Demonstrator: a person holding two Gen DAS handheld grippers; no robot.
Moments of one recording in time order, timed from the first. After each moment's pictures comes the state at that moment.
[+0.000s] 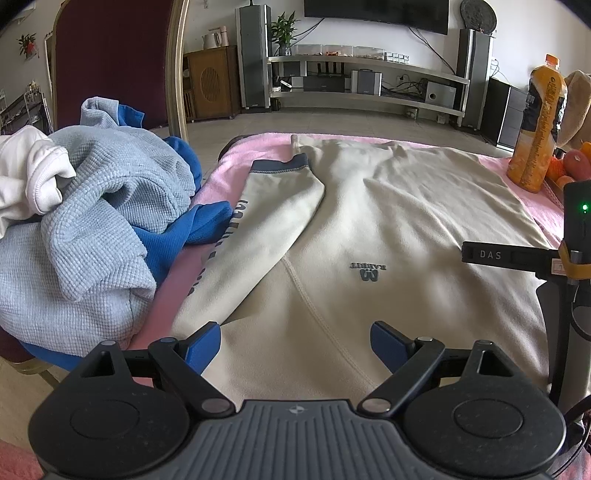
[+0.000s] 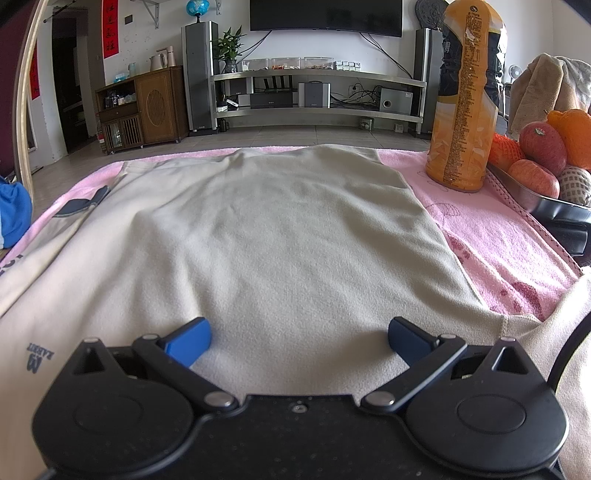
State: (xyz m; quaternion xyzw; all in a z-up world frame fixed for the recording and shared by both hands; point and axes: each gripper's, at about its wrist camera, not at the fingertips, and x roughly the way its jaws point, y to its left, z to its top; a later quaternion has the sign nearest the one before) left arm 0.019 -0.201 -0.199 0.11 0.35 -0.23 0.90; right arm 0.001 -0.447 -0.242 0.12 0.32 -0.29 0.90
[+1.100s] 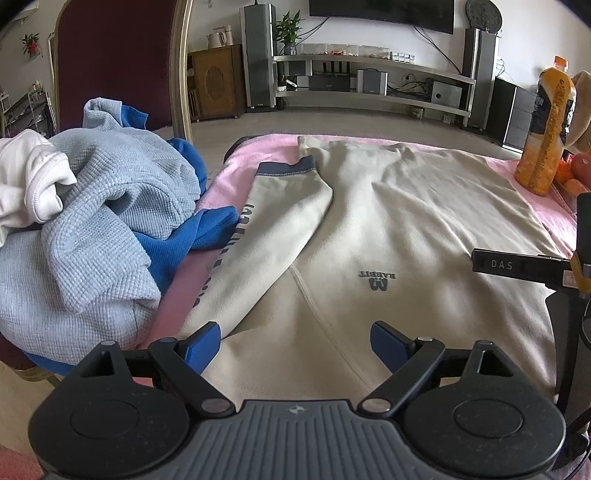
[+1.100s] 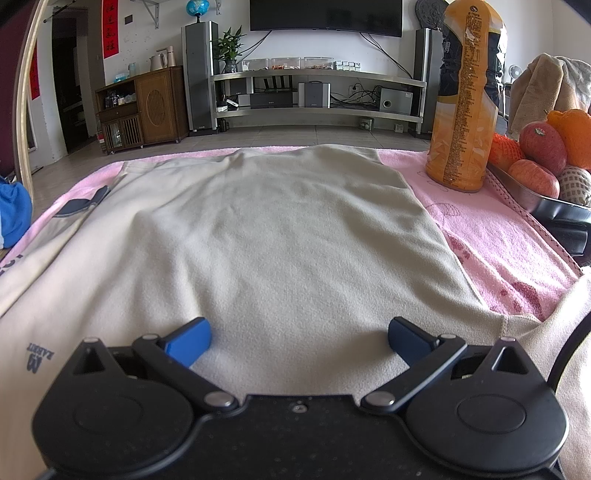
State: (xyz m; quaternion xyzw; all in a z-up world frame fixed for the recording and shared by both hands) left arm 0.030 -0.204 -0.198 0.11 0.36 -0.22 0.90; right arm 0.001 -0.447 -0.242 0.12 0.32 -0.28 0.90
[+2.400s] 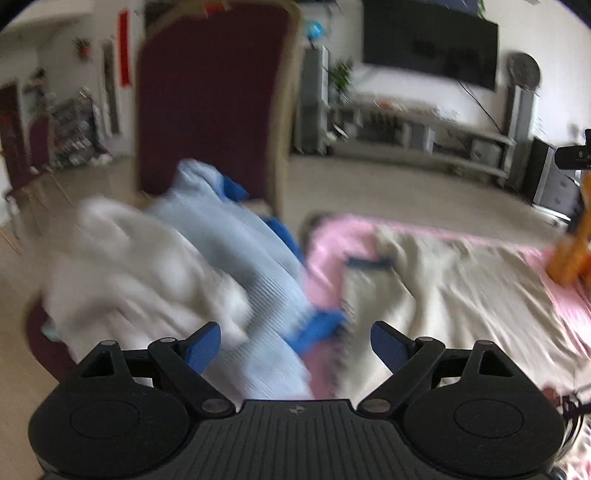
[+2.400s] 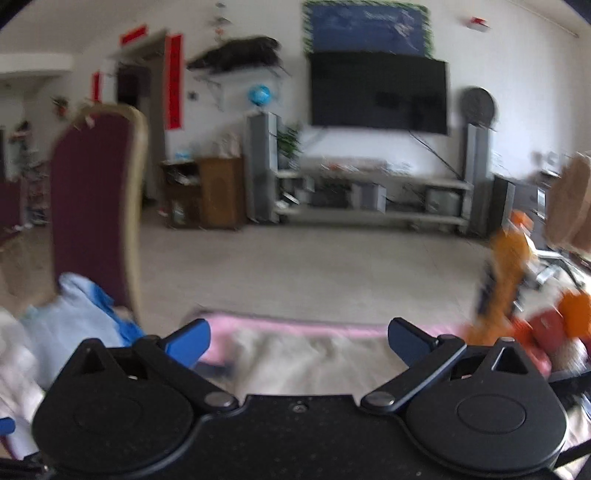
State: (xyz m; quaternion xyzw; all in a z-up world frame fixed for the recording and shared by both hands) left arm 0.074 -0.106 -0.067 0.07 0.29 -0.15 0.94; right arm 0.012 -0.360 0.002 0.06 0.20 -0.21 0.96
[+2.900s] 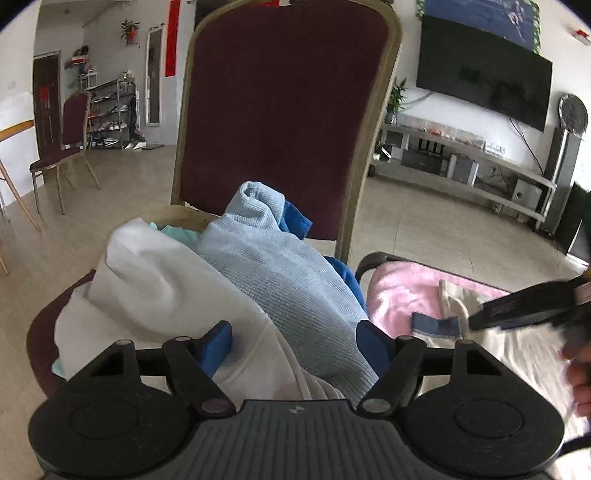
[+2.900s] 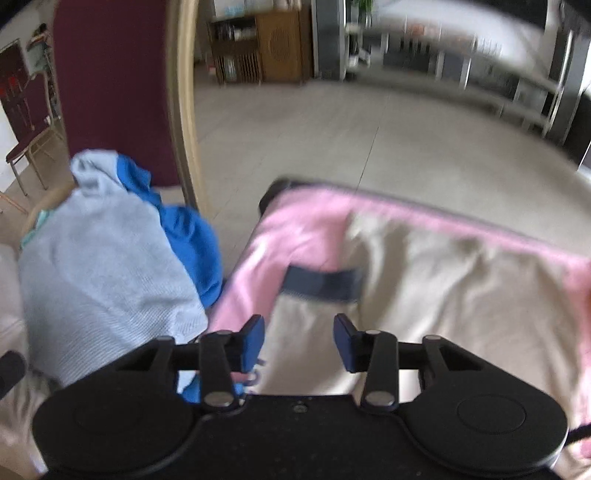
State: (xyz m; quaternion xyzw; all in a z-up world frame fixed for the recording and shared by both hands) left arm 0.169 -0.079 -0.081 0.00 0.29 -0.11 0.95; right arm 0.224 -0.324 -0.114 0.11 0.44 -0.11 0.88
